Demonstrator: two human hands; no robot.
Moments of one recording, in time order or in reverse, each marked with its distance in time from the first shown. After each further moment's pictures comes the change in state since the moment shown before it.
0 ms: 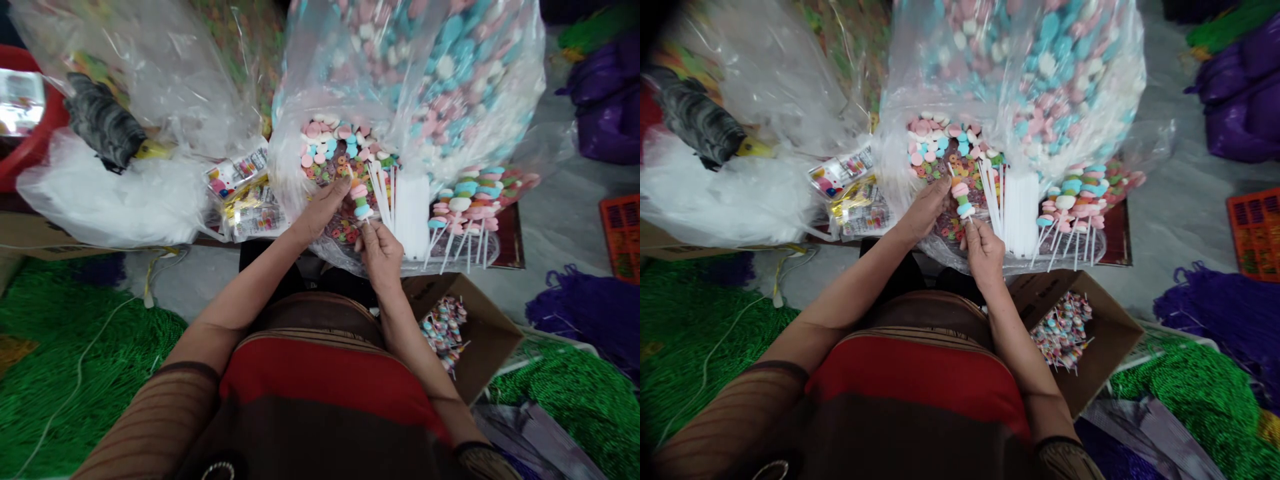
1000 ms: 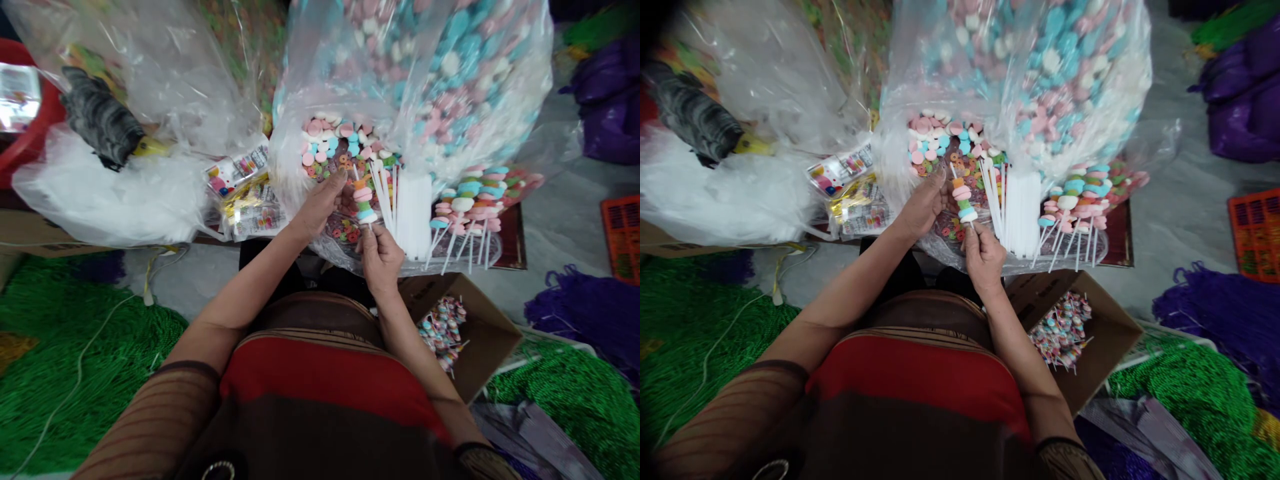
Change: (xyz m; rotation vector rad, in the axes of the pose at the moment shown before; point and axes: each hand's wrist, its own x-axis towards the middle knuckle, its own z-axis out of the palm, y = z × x) left_hand 0.006 -0.002 -0.005 -0.071 0.010 0.010; right_hand -0.009 0.004 0.002 -0.124 0.095 -0.135
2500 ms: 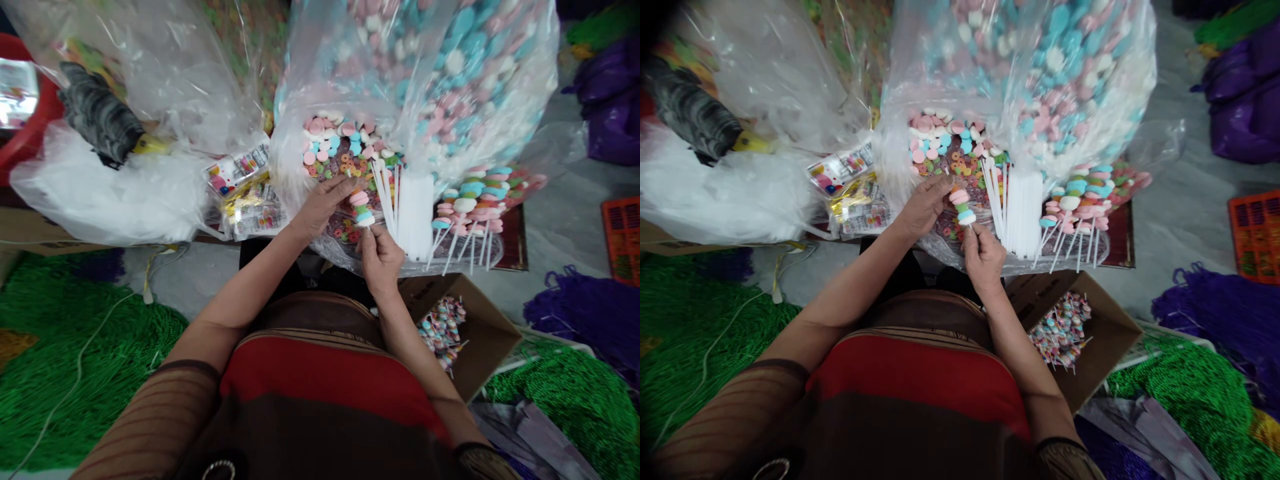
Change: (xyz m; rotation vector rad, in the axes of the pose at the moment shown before) left_hand 0.000 0.000 -0.004 -0.012 -0.105 0.116; right_hand 0.002 0.000 0.001 -0.099 0.013 -0.160
